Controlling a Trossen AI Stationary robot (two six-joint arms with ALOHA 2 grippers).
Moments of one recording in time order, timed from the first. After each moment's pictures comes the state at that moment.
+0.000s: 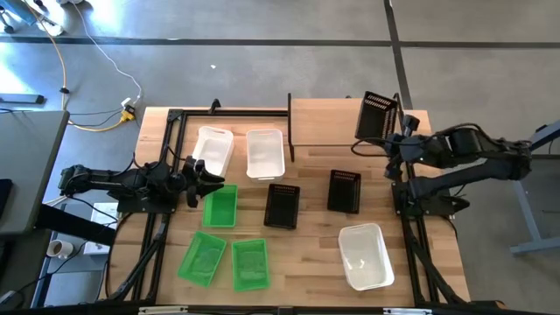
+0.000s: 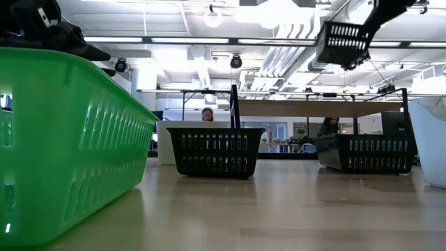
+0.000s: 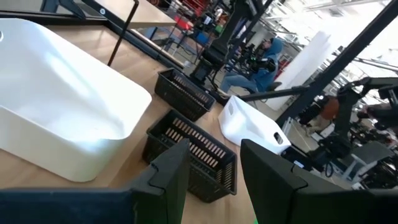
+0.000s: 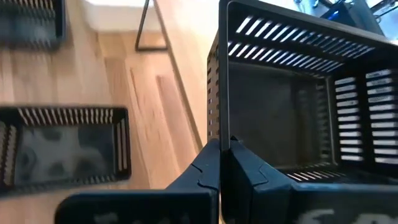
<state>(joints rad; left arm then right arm) 0.08 0.12 0.01 0.02 -0.08 -0.60 0.06 0.78 1.13 -1.26 0.59 -0.02</state>
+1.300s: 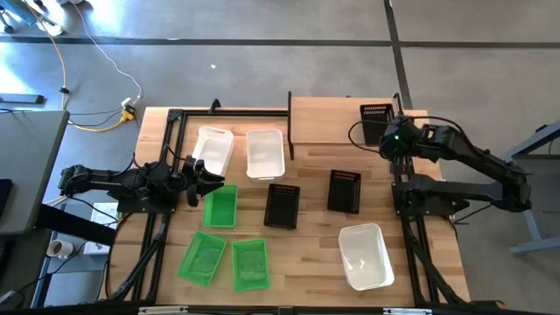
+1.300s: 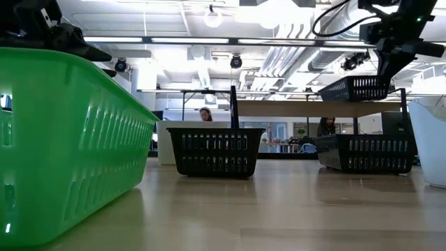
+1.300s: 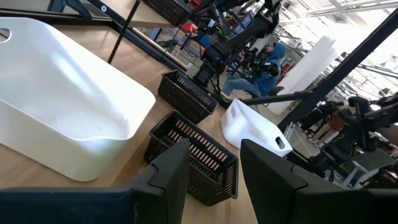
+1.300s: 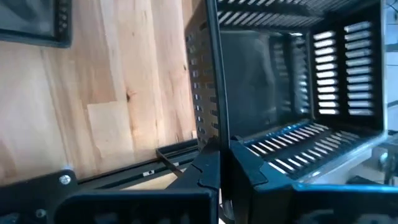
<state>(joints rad) 0.08 0.12 0.01 0.02 -0.09 -0.63 -0.52 0.79 0.91 -1.24 0.39 -0.58</state>
